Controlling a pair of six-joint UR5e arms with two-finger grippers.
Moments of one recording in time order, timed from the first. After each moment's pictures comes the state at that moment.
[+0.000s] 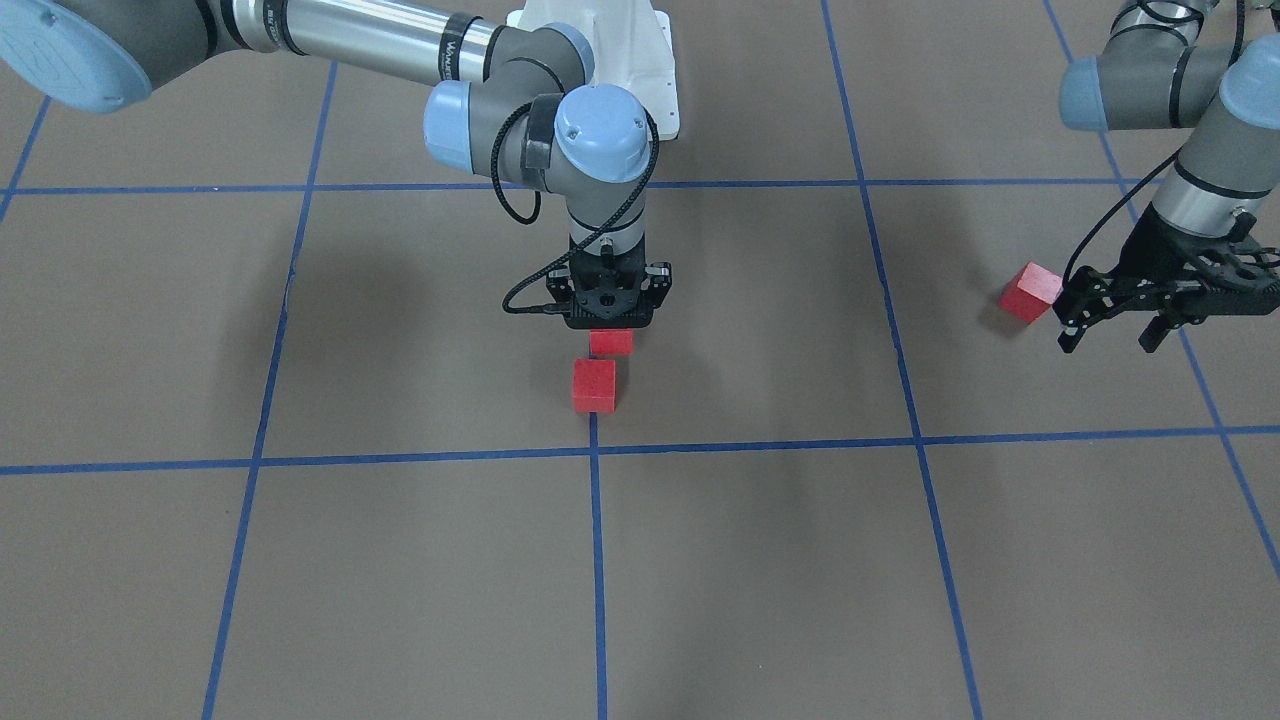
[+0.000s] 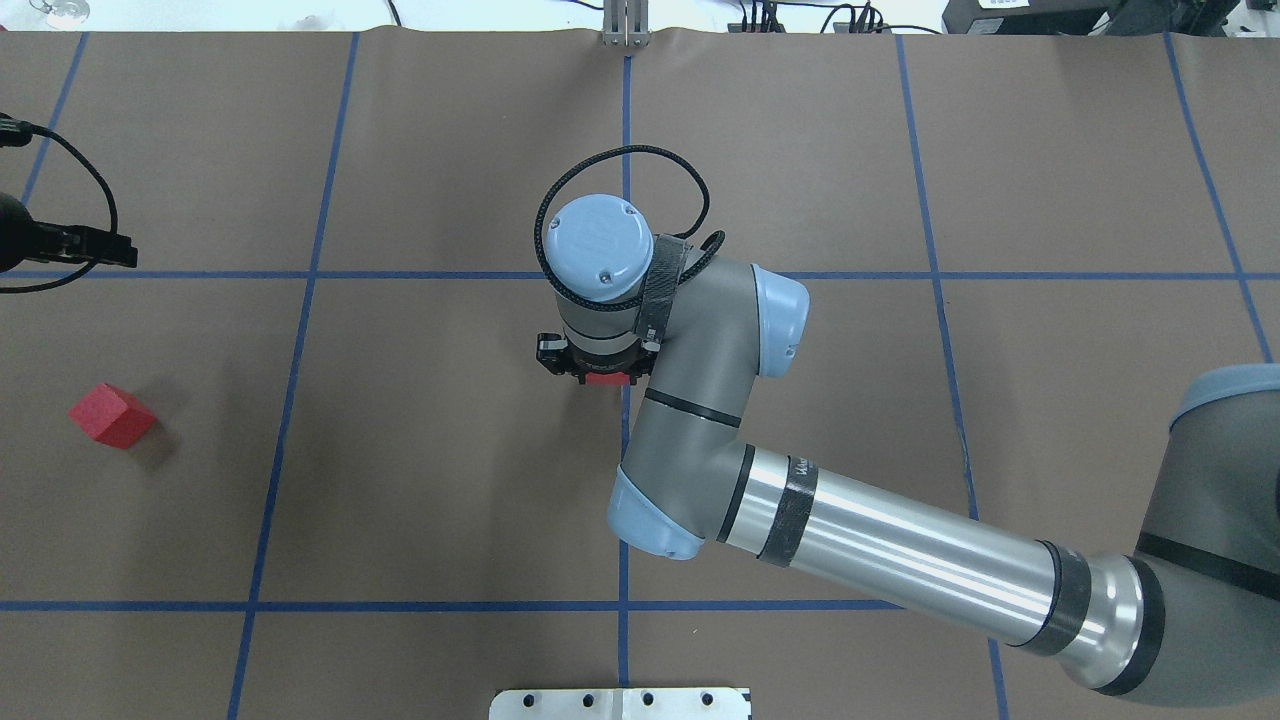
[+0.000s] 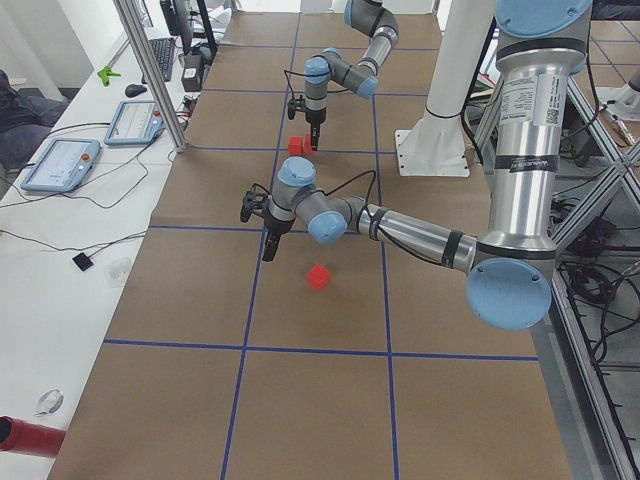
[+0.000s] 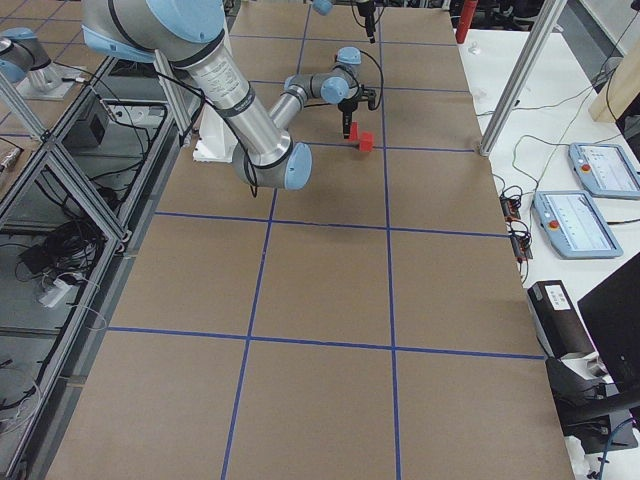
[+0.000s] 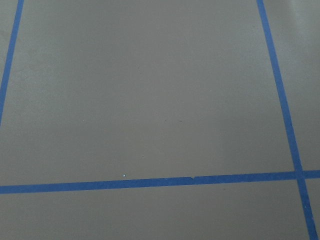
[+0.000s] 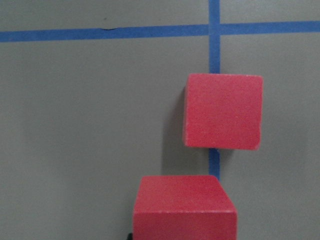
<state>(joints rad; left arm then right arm) -1.04 -1.59 -1.78 -2.09 -1.97 -0.79 0.48 -0.66 1.36 -1.54 1.86 1.25</state>
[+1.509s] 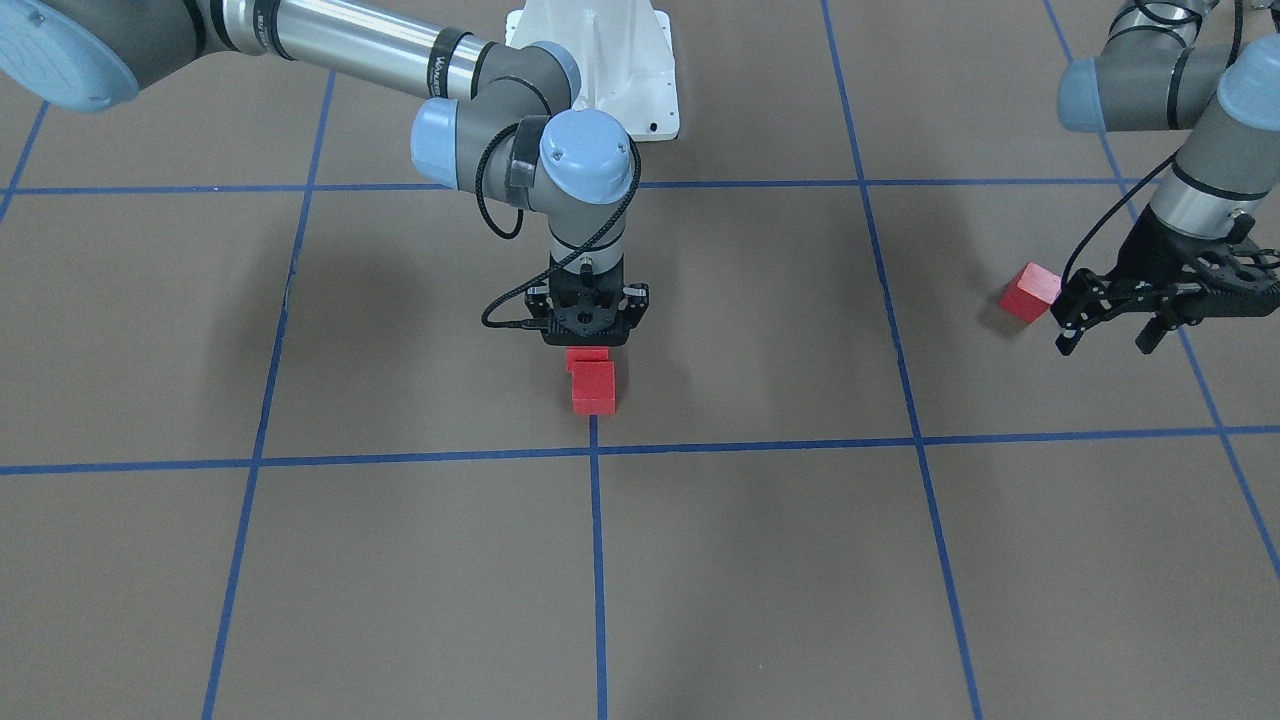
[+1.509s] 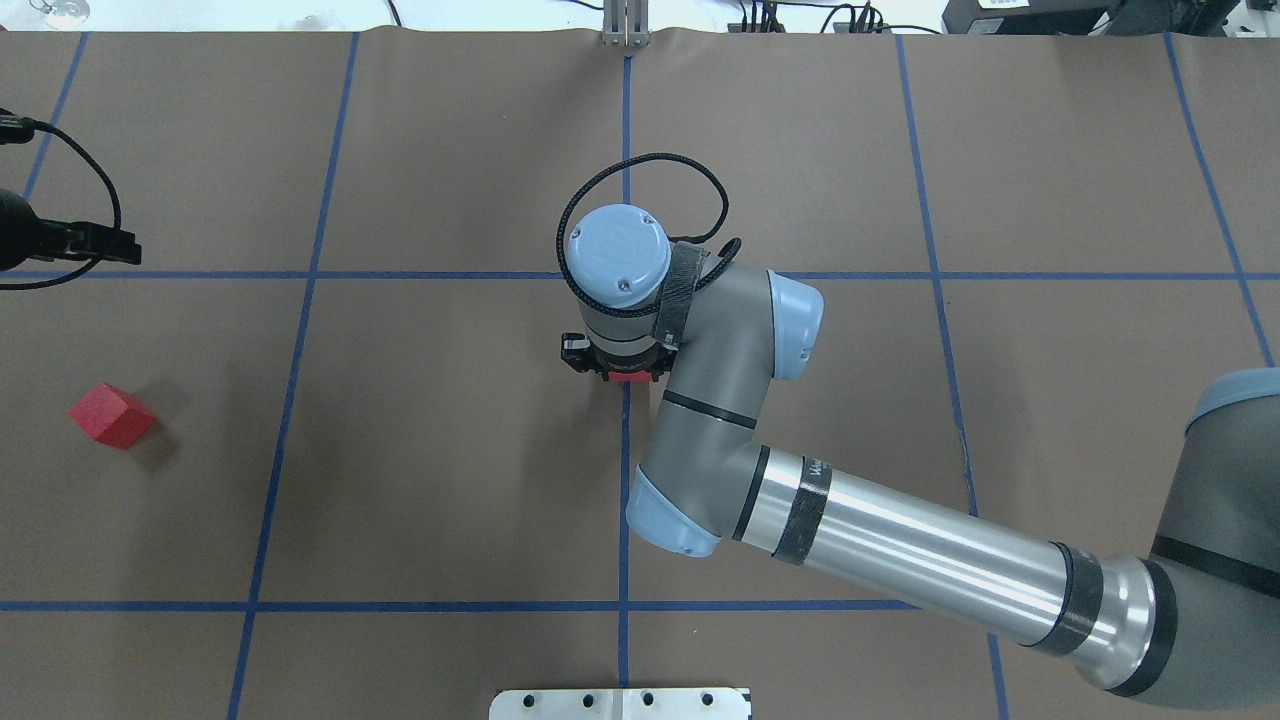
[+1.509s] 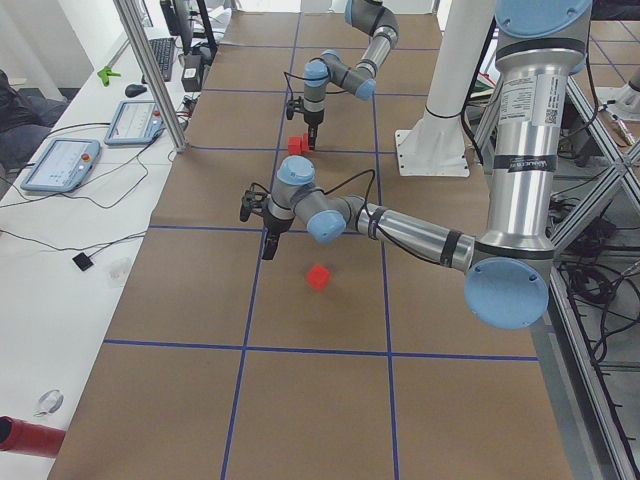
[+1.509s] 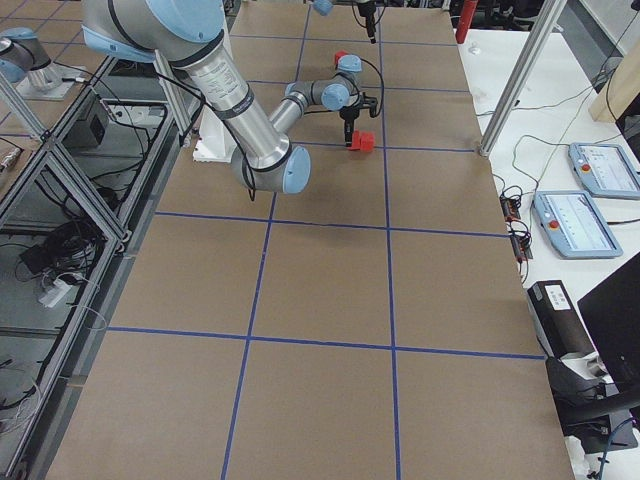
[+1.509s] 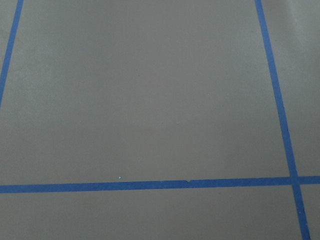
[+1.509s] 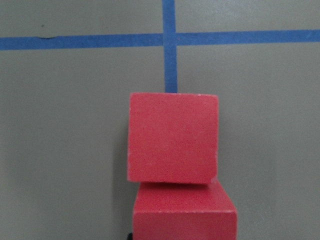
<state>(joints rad) -1.04 -1.60 -1.78 -2.09 -1.97 -0.81 0.49 -0.68 1.35 -1.53 1.82 1.25</state>
